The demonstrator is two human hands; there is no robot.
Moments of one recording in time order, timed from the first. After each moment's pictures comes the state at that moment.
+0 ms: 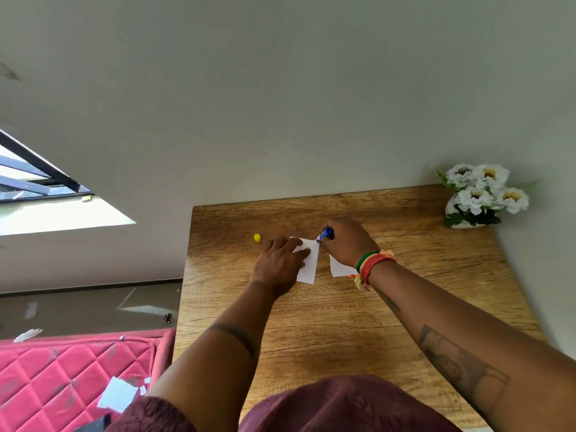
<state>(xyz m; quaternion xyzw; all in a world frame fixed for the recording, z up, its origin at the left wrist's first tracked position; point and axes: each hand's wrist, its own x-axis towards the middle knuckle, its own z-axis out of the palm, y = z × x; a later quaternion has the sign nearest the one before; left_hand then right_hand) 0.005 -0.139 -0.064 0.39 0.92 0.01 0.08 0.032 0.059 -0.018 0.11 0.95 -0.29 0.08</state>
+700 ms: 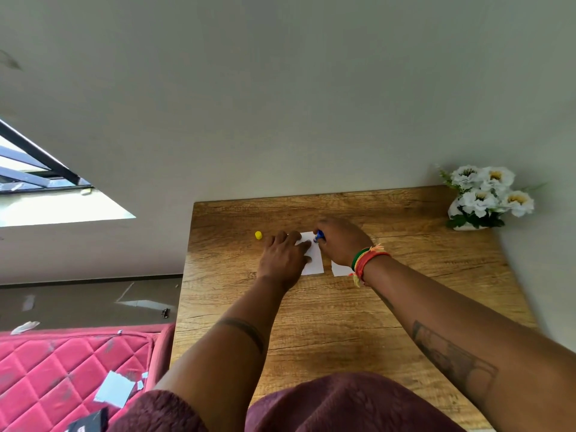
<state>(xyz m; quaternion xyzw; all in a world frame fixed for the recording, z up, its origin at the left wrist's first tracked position) 0.004 -0.124 -0.063 0.32 0.94 0.00 0.10 0.021 0.050 -0.022 0.01 0.98 -0.19 0.11</state>
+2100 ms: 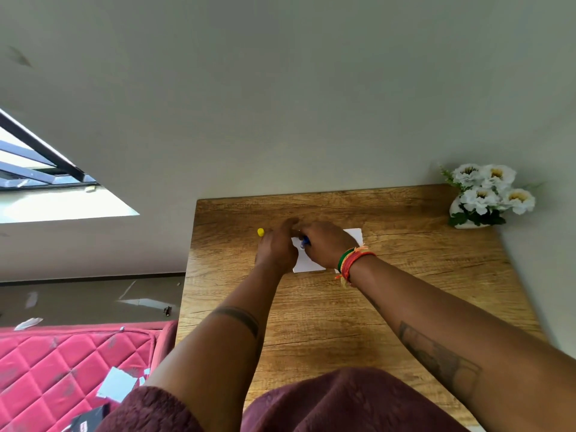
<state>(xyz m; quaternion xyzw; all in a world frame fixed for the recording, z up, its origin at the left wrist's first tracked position) -0.008 -0.127 -0.042 0.11 0.93 0.29 0.18 0.026 0.015 -0.008 -0.04 0.96 -0.24 0.12</state>
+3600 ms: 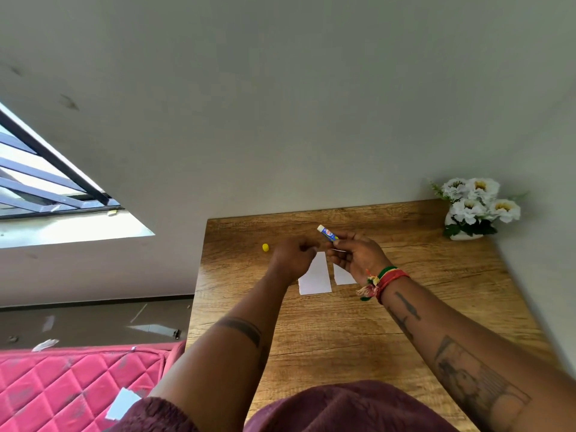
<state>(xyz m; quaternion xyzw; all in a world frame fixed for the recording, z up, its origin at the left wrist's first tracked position) 0.003 -0.108 -0.015 0.11 0.87 0.43 0.20 0.064 0.058 -0.004 0.30 0.48 -0.82 0.06</state>
